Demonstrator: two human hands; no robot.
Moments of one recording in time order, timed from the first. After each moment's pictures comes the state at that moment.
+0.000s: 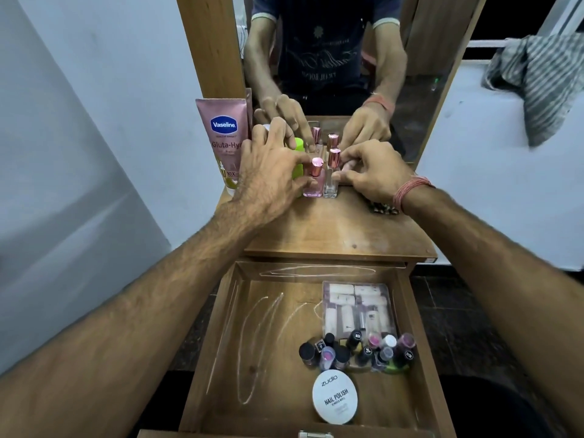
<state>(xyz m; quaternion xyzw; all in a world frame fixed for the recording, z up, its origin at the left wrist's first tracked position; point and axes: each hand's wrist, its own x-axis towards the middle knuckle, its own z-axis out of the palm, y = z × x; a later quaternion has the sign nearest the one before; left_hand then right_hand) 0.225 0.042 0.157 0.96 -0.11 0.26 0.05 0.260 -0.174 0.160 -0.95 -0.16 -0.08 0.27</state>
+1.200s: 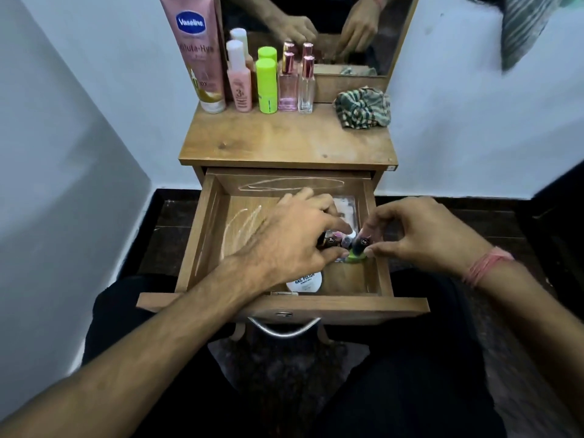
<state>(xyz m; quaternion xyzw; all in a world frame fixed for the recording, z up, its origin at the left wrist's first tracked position) 0.030 -0.018 0.068 0.93 -0.31 0.06 0.19 0.031 -0.265 0.105 -0.96 -0.14 0.12 0.20</state>
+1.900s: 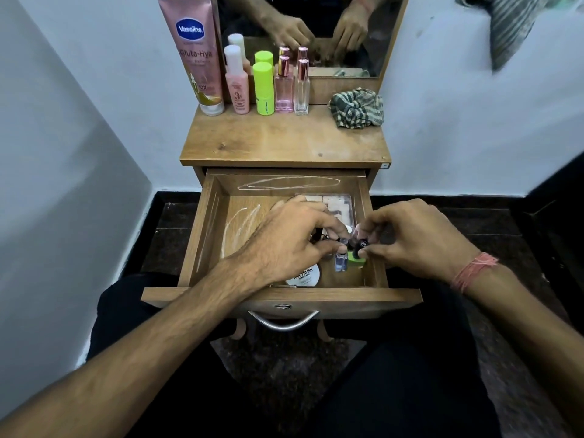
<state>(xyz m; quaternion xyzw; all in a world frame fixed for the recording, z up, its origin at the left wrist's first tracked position) 0.020 -0.014 0.069 0.92 -0.28 0.00 0.29 0.009 -0.254 0.111 -0.98 -0.12 0.08 0.16</state>
